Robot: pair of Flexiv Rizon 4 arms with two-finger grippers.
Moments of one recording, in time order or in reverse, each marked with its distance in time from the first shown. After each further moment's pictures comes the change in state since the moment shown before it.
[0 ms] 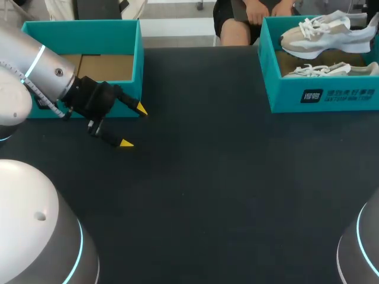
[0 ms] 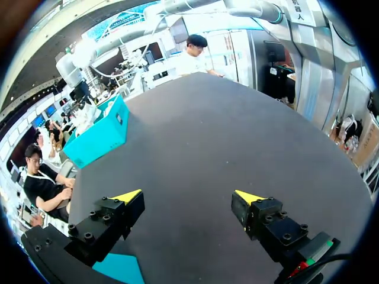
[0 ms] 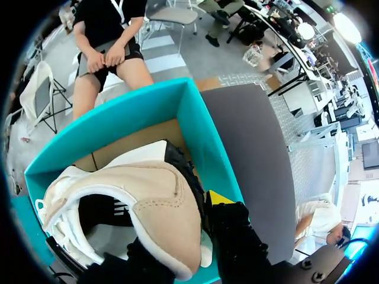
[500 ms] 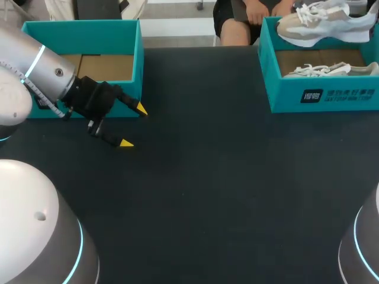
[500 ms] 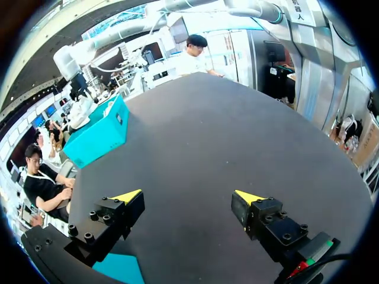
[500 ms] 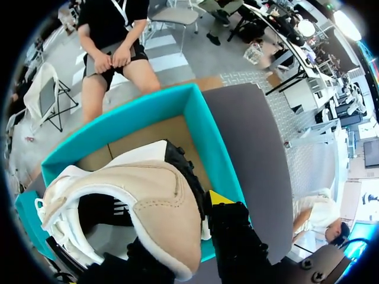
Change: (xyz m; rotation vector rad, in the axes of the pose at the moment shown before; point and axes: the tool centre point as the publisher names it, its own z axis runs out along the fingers) left arm 0.000 0.000 0.000 0.000 0.000 0.000; right arm 0.003 -0.016 -0.051 0.026 0.020 0.002
